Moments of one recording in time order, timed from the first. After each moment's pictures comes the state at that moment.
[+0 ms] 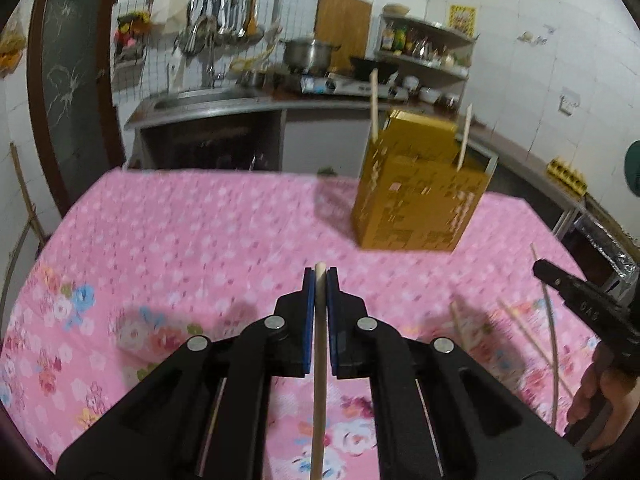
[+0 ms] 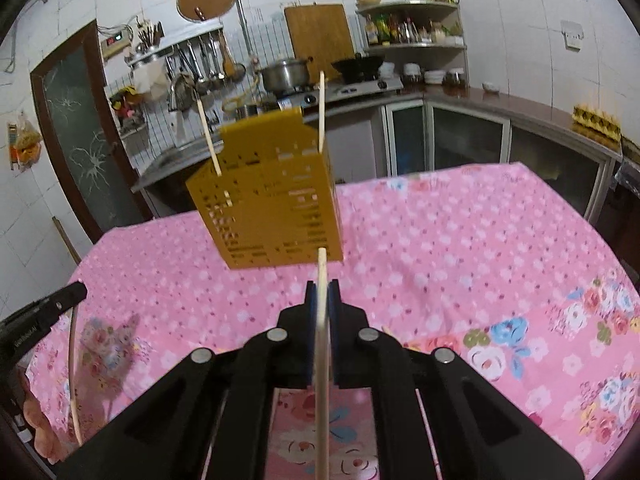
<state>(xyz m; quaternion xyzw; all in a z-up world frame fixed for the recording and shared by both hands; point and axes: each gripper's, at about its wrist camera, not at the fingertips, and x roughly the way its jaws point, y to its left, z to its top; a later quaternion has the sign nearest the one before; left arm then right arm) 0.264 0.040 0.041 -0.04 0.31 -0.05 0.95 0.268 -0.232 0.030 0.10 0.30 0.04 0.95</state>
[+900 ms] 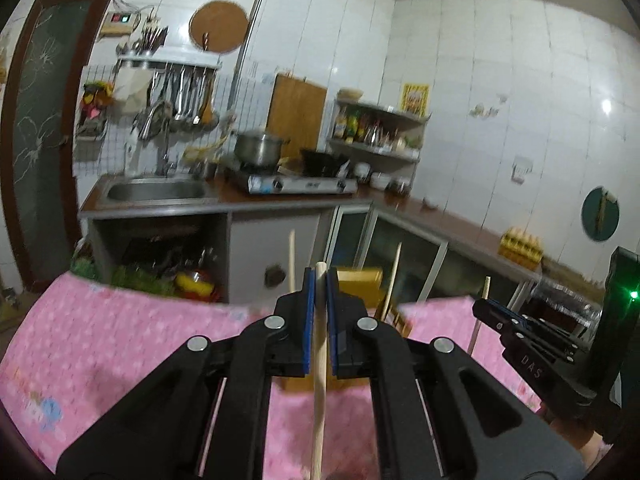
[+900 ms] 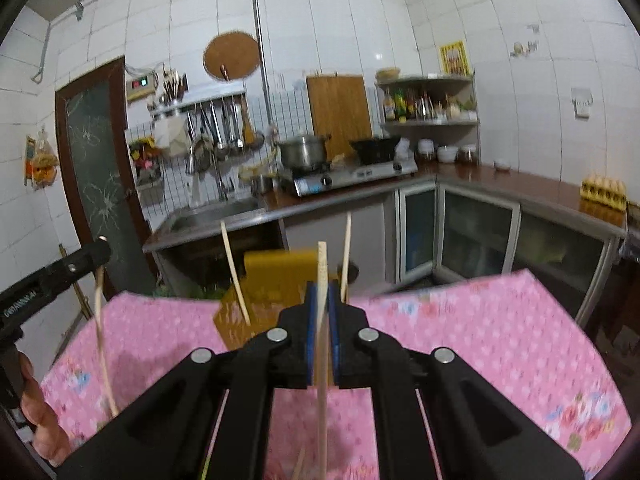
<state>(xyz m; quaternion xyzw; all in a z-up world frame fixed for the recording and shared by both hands) 0.309 -0.002 0.147 -0.08 0.16 -0.12 0.98 0.299 -0.232 0.136 0.08 0.17 0.05 0.98</state>
